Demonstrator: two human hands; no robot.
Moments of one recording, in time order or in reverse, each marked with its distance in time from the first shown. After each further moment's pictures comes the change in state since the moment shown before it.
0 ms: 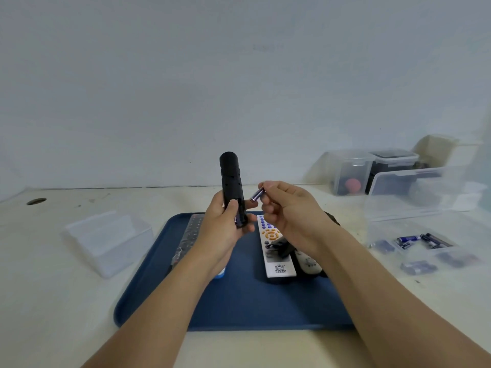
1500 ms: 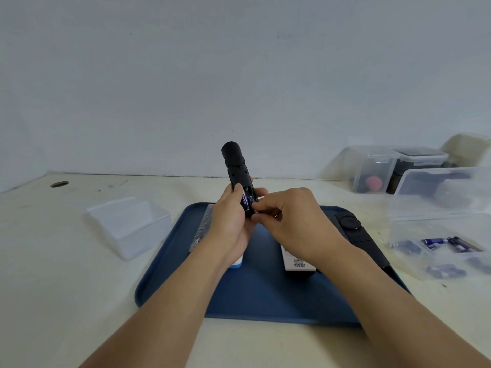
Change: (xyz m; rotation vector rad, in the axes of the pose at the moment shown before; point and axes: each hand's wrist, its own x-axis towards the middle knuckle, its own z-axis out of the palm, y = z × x) left_hand -0.002 0.011 -0.004 -0.357 0.084 -0.134; right_hand -0.016 0.016 0.019 -1.234 -0.133 -0.603
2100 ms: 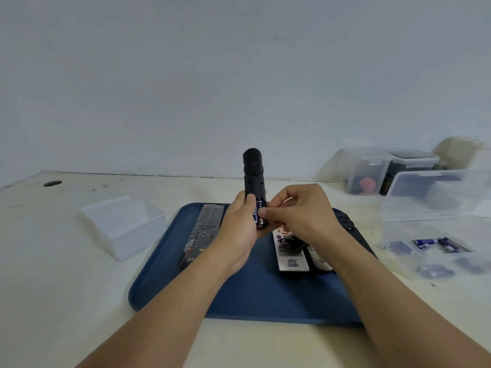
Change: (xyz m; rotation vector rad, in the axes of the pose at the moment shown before) left_hand -0.007 -0.018 0.004 0.286 -0.087 -0.010; right_hand 0.003 0.014 -0.008 0.527 0.124 0.515
